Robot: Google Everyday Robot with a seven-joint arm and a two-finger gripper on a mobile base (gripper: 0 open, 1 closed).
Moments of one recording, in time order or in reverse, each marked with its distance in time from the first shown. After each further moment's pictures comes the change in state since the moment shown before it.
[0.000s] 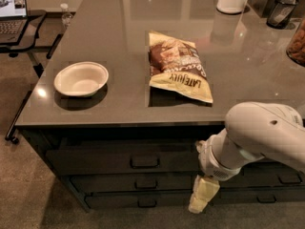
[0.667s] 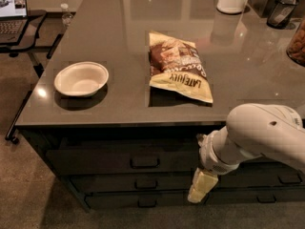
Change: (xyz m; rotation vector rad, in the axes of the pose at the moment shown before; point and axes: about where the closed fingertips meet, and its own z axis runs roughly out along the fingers) arm 0.002 -0.028 0.005 0.086 -0.025 0.001
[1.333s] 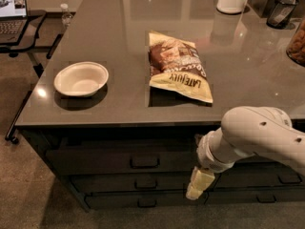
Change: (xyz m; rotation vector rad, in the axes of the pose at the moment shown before) arm 0.004 -0.012 0.022 0.004 0.000 -0.003
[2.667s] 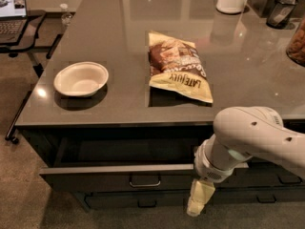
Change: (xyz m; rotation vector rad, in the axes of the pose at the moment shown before) arm 0.006 0.042 0.003 -0.148 0.083 0.028
